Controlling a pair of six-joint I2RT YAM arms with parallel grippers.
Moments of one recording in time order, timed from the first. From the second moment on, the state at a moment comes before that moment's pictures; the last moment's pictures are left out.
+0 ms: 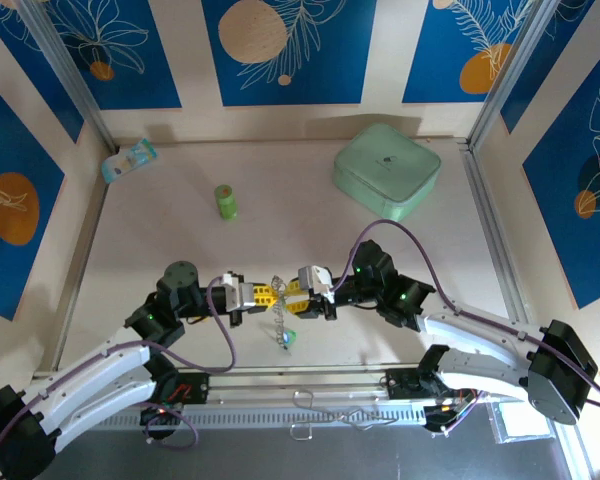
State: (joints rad) left arm -0.71 0.72 0.38 0.16 0.72 0.35; right arm 0.89 1.05 0.59 0.12 -0.69 -0.35
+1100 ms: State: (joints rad) left arm -0.71 0.72 0.50 -0.11 0.61 0.53; right arm 0.92 1.14 0.92 -0.38 -0.54 -0.52
